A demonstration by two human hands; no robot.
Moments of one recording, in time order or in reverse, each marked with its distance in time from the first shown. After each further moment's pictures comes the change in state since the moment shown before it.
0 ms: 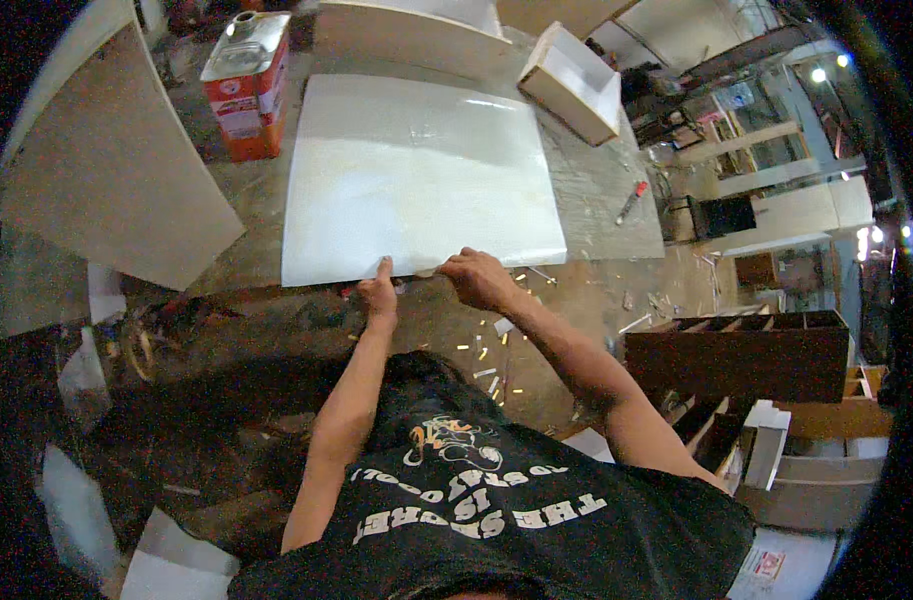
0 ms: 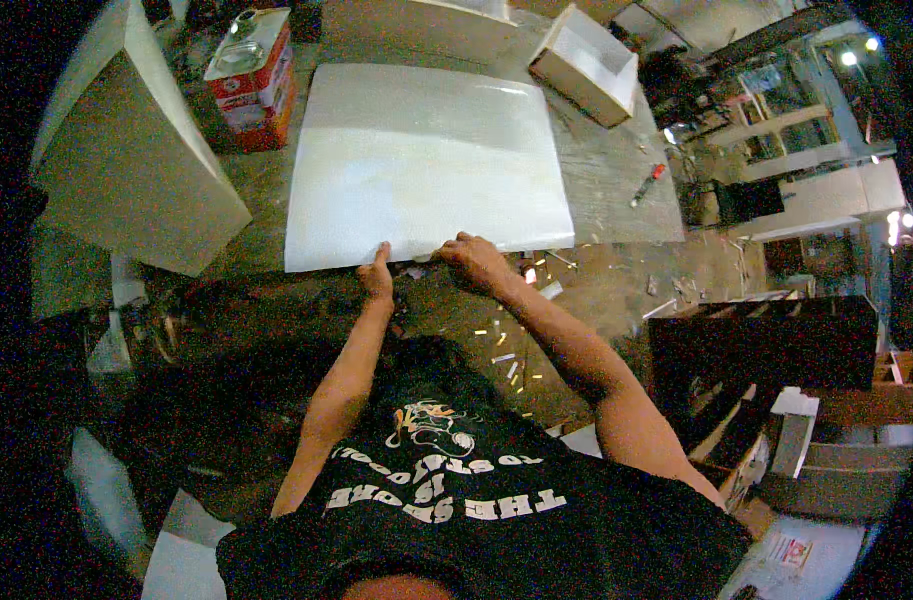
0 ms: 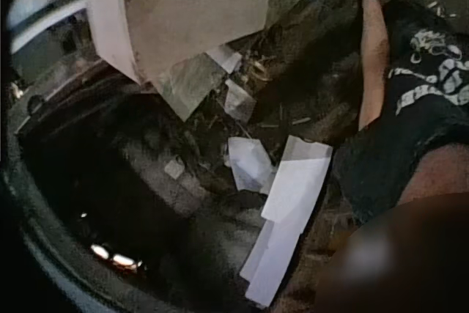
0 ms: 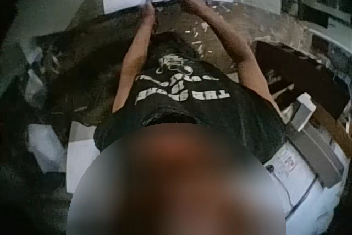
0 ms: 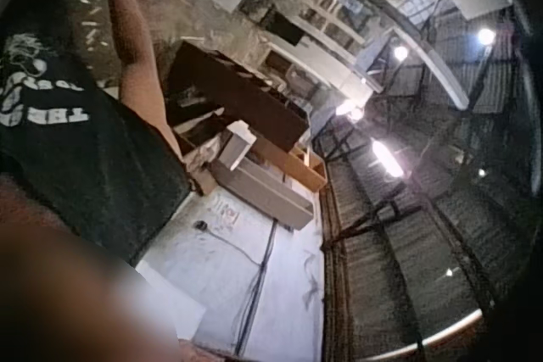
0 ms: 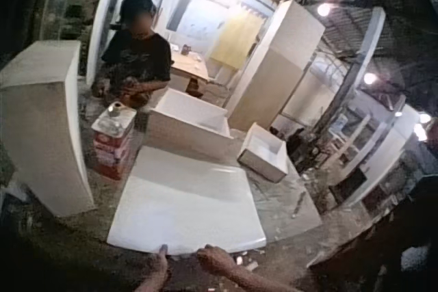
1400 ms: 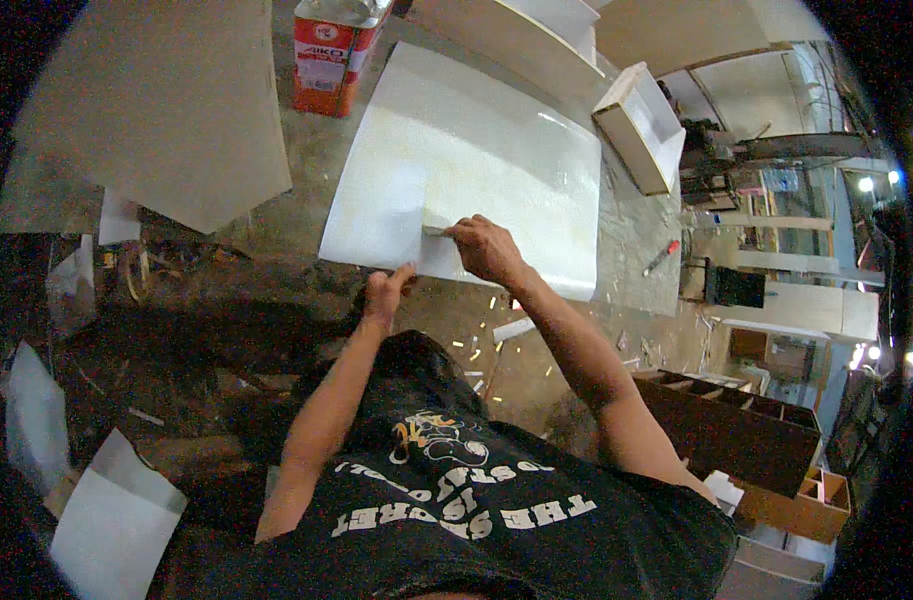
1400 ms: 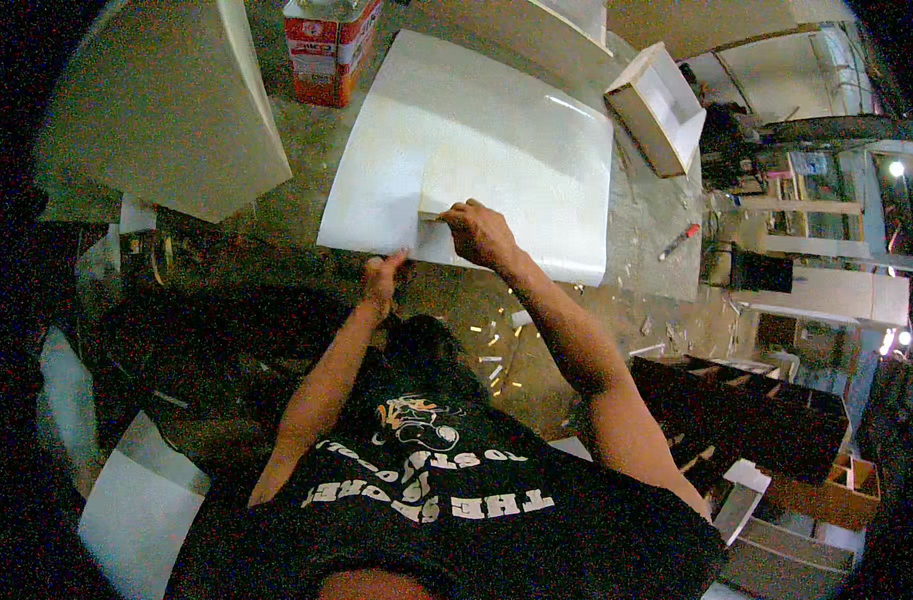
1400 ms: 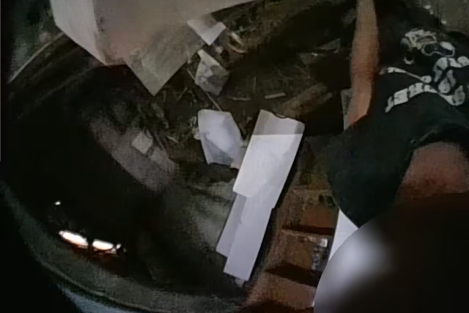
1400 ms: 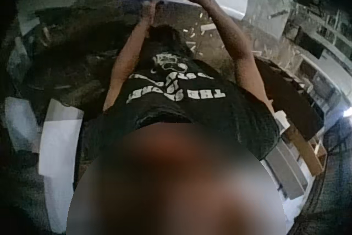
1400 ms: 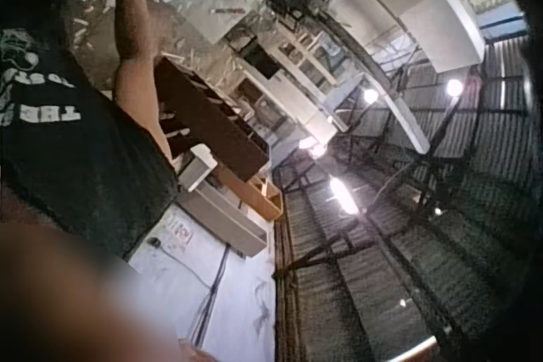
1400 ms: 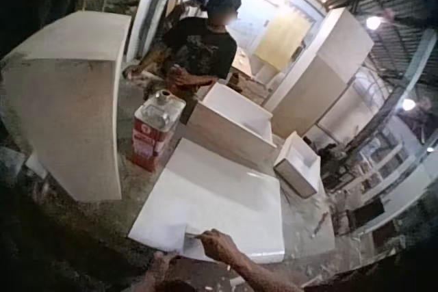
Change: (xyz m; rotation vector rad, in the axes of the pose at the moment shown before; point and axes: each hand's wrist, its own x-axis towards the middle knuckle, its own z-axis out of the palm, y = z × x) left_hand 0.001 0.032 -0.061 0.066 -0.270 -0.212; right_hand 0.109 -0.027 -0.027 -0.063 -0.060 -0.071
